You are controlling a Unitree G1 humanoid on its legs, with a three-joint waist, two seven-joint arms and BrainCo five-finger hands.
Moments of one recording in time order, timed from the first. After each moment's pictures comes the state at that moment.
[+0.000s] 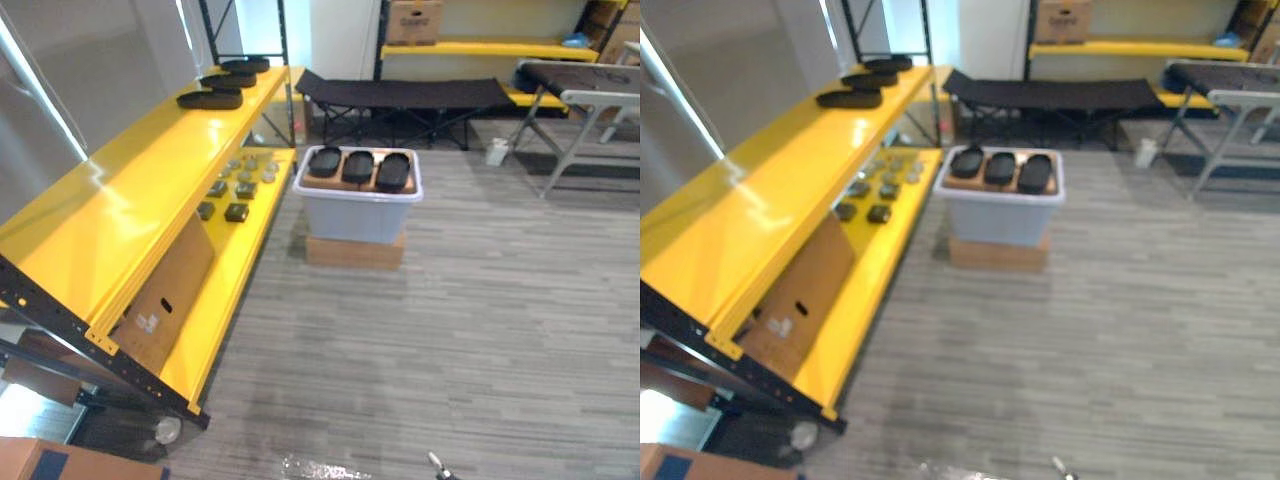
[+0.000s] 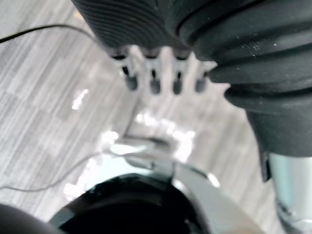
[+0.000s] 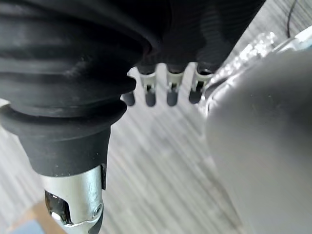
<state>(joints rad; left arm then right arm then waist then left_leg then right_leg) 0.14 0.15 0.04 1.12 -0.36 0.26 0.00 0.15 -0.06 -0.26 1.12 0.54 -0.05 0.13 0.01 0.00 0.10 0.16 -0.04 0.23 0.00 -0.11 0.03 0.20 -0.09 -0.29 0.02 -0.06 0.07</state>
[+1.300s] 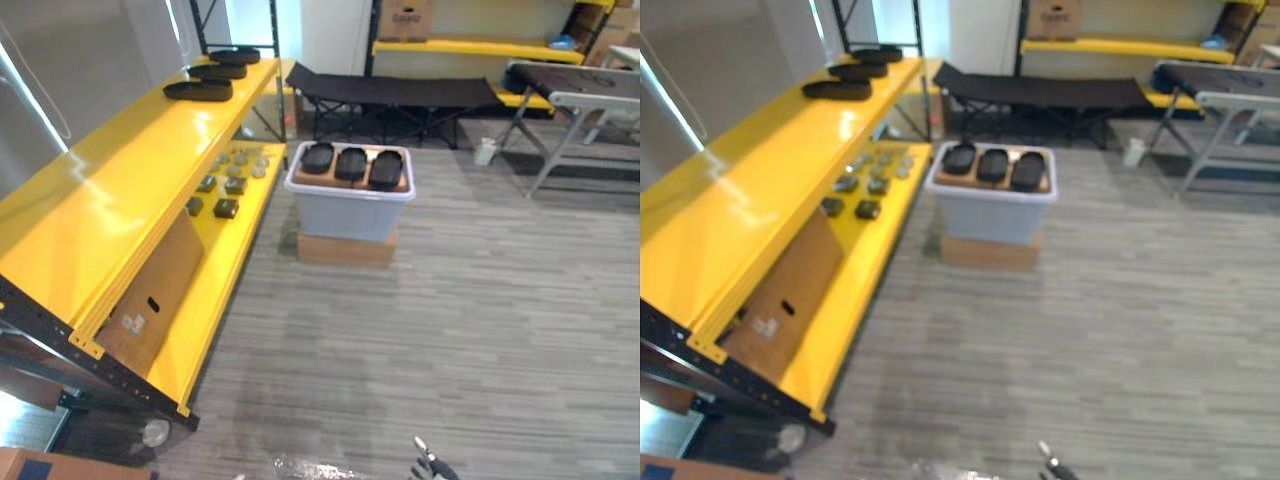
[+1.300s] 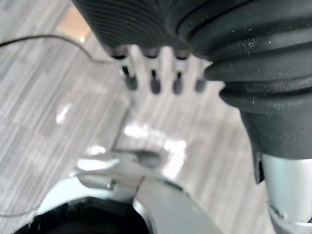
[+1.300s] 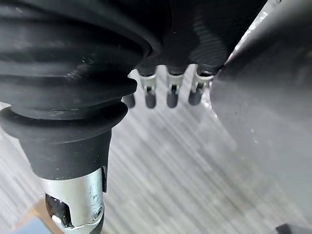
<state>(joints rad) 0.13 0.16 0.01 1.13 -0.35 0.22 0.10 0.09 -0.04 -0.25 1.13 0.57 0.08 0.18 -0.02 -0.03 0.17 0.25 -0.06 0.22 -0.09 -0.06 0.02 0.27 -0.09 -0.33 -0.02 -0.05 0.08</state>
